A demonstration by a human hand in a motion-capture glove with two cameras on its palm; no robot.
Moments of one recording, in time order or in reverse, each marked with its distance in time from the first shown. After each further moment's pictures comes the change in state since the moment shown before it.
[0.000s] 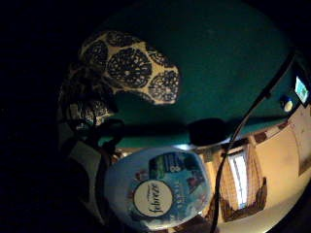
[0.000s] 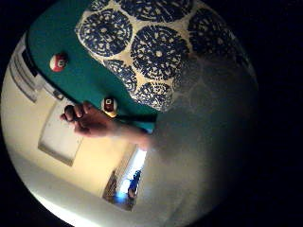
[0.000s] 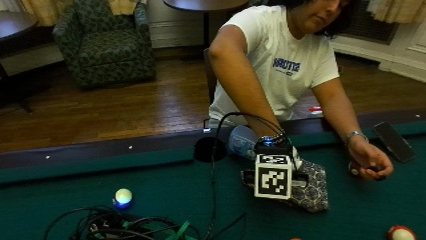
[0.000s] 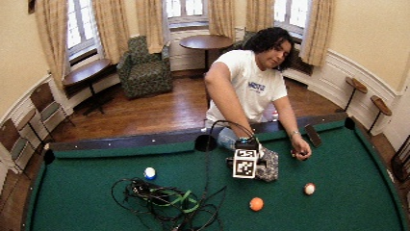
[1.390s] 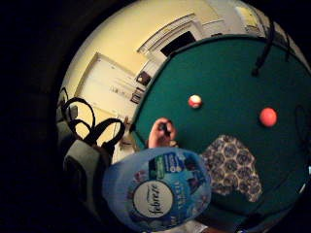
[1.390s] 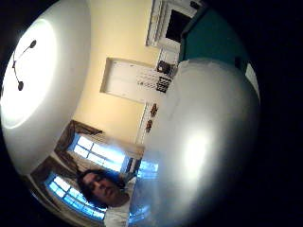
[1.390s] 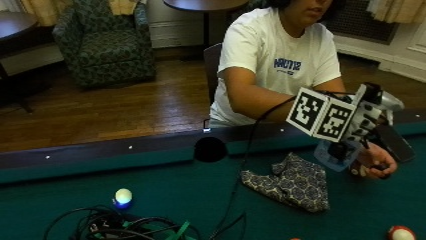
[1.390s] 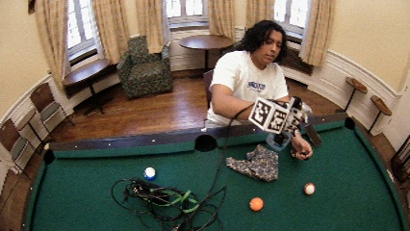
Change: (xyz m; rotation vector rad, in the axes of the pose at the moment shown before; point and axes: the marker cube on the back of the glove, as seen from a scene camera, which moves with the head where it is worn) arm -0.166 0.131 -0.082 0.760 -0.596 -1.088
